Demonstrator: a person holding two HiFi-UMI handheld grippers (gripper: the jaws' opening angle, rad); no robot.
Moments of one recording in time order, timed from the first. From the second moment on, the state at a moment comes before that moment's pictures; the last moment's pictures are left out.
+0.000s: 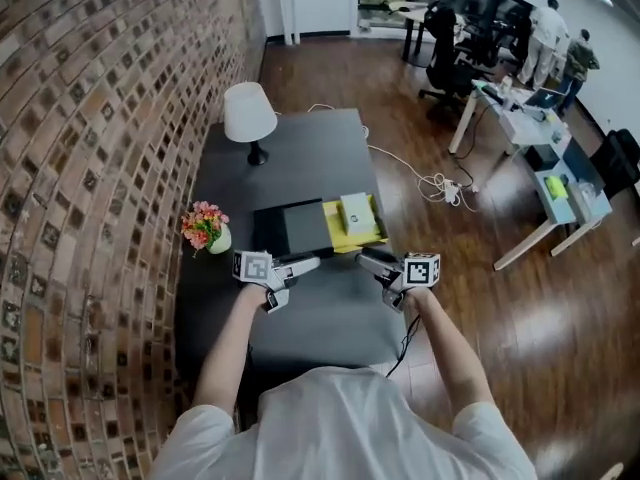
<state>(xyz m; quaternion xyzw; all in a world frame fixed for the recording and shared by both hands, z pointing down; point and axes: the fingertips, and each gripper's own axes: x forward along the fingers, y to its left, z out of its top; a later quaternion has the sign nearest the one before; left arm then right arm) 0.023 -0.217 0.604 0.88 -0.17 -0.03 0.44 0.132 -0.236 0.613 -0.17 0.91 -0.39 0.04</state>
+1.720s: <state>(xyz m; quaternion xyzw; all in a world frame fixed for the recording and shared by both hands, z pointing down) 0.043 -0.295 0.614 0.92 -0.21 0.03 0.33 0.285 -0.265 0.610 -0.35 0.88 -0.32 -0.01</state>
